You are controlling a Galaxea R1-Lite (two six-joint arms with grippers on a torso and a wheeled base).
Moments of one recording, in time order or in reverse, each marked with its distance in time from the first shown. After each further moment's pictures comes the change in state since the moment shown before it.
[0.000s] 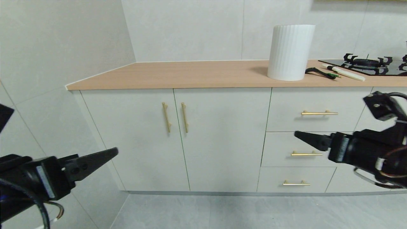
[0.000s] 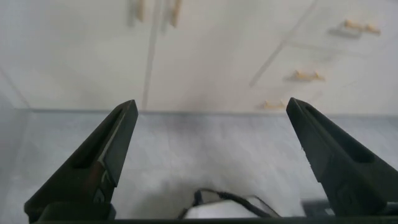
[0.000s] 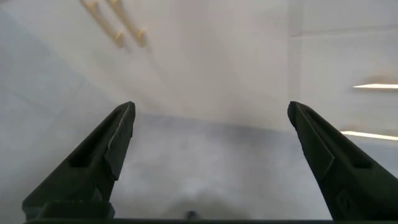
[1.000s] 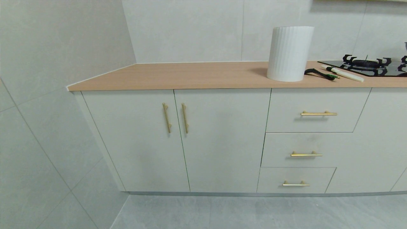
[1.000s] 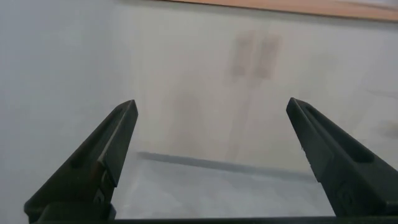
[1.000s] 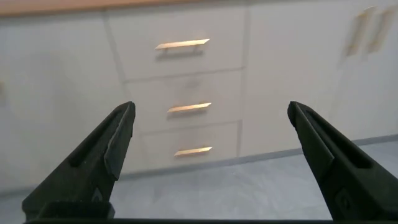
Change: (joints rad) left arm 0.268 -0.860 0.208 0.283 0.146 0.316; right arm -0.446 -1.199 0.197 0.693 -0.141 -0.348
